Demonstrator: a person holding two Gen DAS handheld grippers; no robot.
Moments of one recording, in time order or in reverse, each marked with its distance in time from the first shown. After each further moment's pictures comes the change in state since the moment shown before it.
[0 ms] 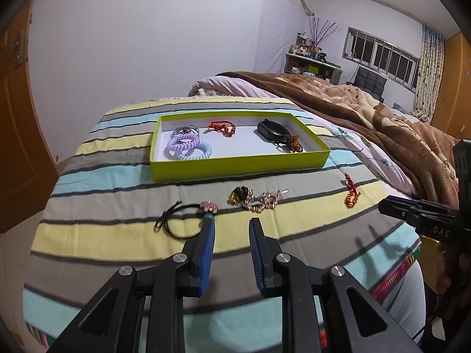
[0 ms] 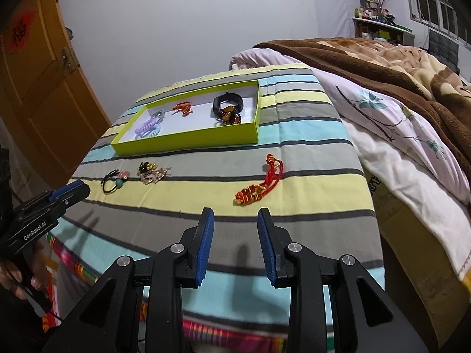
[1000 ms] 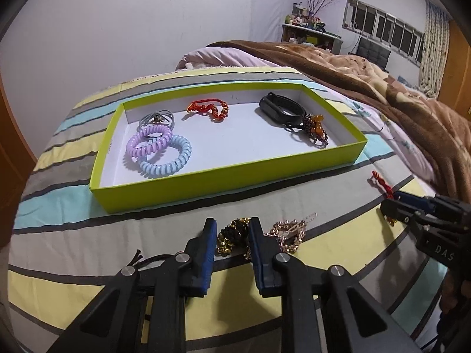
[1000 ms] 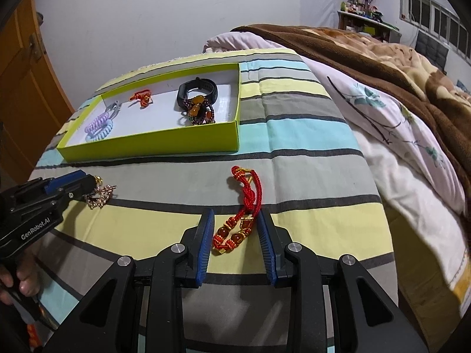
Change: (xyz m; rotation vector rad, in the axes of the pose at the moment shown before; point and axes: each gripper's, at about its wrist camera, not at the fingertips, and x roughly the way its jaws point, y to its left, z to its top) left arm 0.103 -0.013 0.034 0.065 0.136 0.023; right arm 0.063 0.001 0.024 -0.019 0.061 -0.171
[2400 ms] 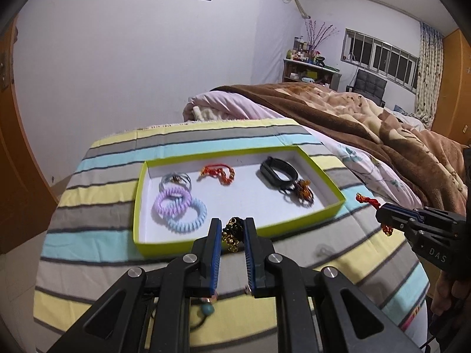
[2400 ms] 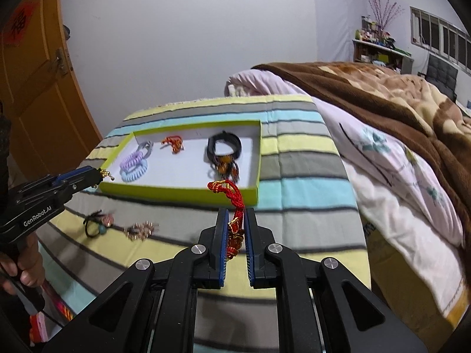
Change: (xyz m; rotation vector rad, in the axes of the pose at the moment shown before) left arm -0.062 0.013 0.037 -0.038 -0.169 -0.012; right arm -0.043 0.006 0.040 -0.044 -0.144 0.112
